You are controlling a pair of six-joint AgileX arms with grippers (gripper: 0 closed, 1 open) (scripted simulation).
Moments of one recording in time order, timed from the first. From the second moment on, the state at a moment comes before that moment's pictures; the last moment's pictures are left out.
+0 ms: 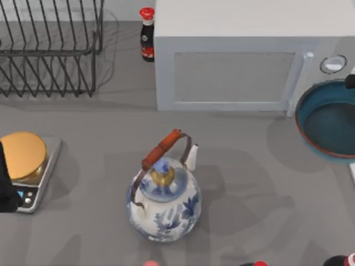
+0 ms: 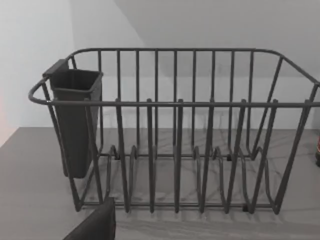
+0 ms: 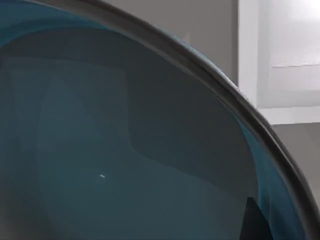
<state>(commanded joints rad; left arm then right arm) 0.00 0.00 0.00 0.00 0.00 0.00 0.09 1.68 1.47 -1.31 -0.04 0.18</state>
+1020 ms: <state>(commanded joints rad) 0.00 0.00 0.00 0.00 0.00 0.00 -0.51 1.50 0.72 0.42 -0.43 0.07</state>
